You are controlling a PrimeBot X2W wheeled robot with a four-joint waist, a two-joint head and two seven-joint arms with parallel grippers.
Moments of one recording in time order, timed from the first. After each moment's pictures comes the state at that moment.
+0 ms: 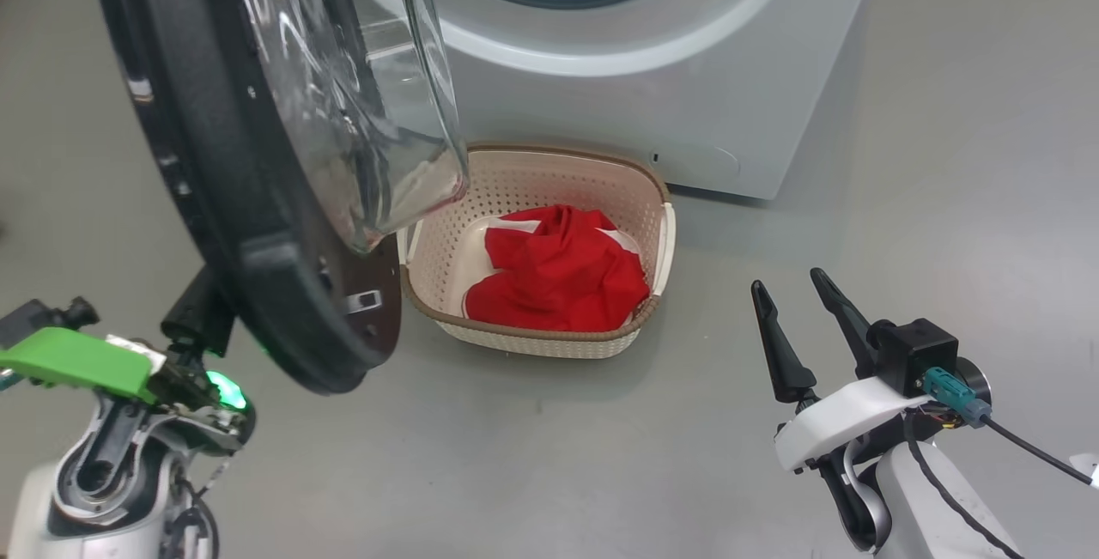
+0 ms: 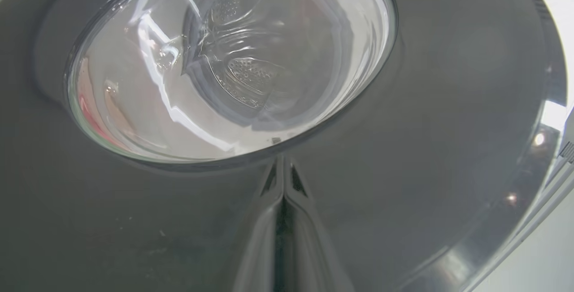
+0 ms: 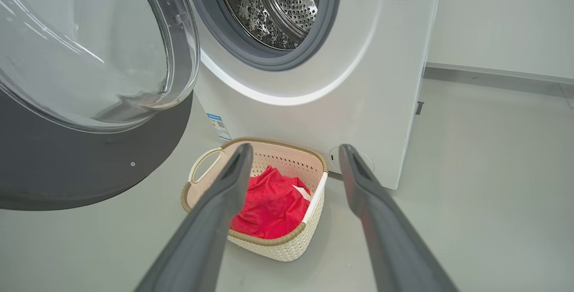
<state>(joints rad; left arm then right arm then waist) -0.24 0.08 0.06 0.13 -1.79 -0.12 0.47 -0.20 -0.07 0.23 0.39 0.29 0.12 -0.26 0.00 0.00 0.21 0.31</state>
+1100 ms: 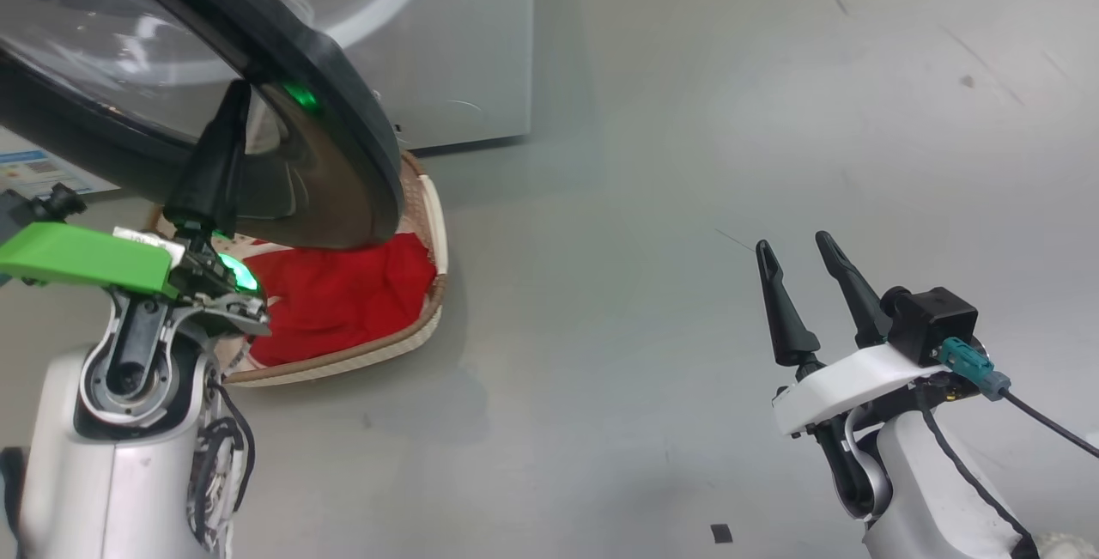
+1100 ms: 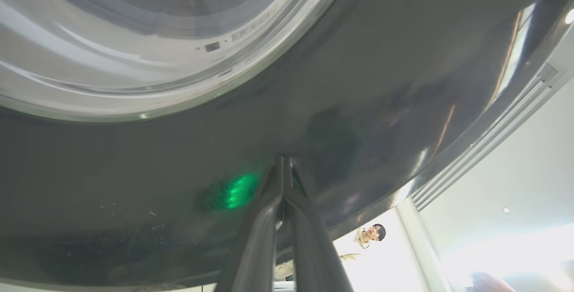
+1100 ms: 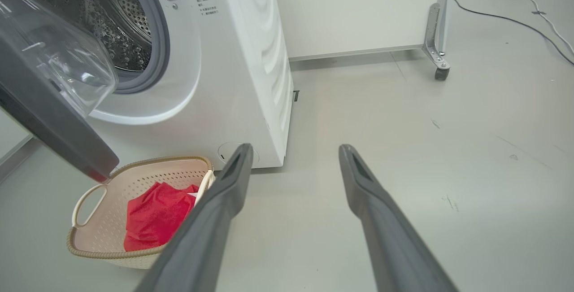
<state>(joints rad) -0.41 0.04 -0.01 0.08 -1.70 -0.12 0.28 -0.24 -0.06 0.22 0.37 0.36 0.12 -0.26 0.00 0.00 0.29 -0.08</state>
